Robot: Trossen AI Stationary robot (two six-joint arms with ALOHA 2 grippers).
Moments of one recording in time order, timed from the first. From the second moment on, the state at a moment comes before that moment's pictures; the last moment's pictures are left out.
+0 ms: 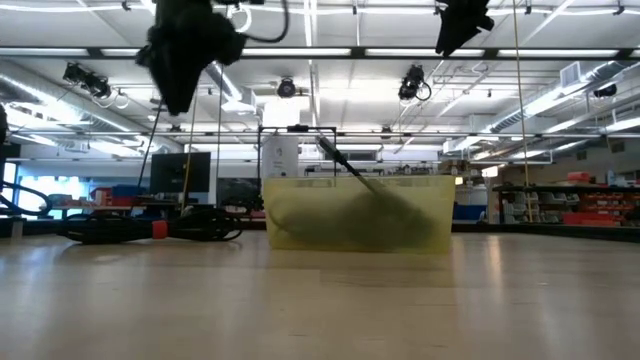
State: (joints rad) left arm 0.05 1.54 1.38 -1.35 -0.13 -0.73; right arm -0.74 1.39 1.87 -1.25 0.16 -0.08
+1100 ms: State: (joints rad) left arm 0.04 1.47 0.86 -0.79 -0.04 -0.52; right arm -0.74 1.39 1.87 -1.20 0.13 -0.05
